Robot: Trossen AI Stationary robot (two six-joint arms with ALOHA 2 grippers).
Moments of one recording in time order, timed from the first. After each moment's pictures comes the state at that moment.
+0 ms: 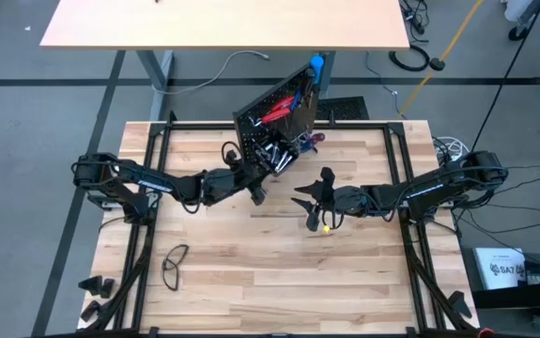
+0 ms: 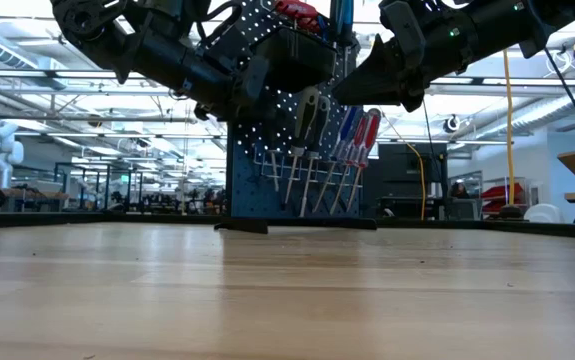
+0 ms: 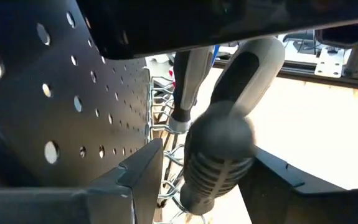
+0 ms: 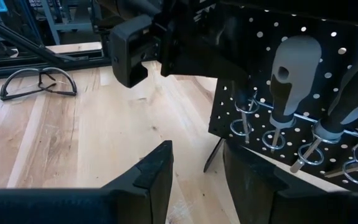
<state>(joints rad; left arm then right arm) 0.06 1.53 0.67 0.61 -0.51 -0.02 0.14 1.36 0.64 0.39 0.45 0.16</state>
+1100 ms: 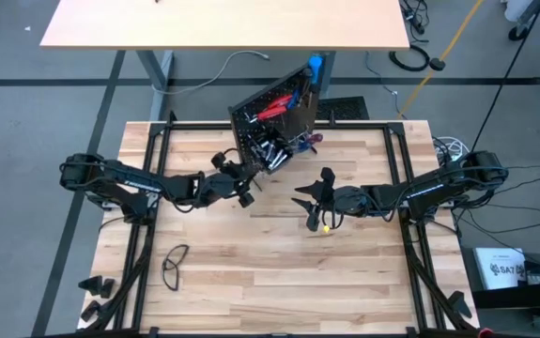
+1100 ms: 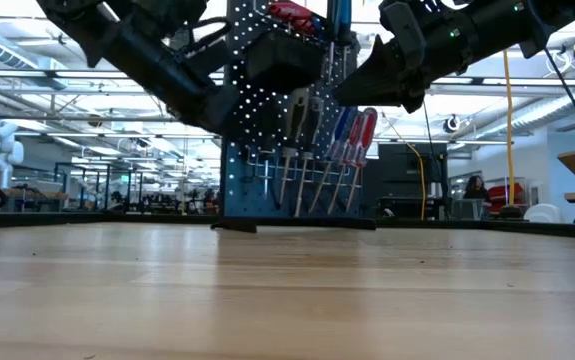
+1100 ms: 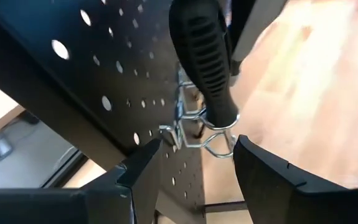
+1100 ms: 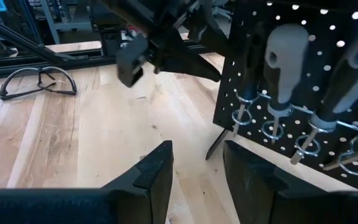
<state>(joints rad) 0.03 1.41 0.66 0.22 -0.64 -0.01 0.14 1.36 0.64 0.38 0.45 0.17</state>
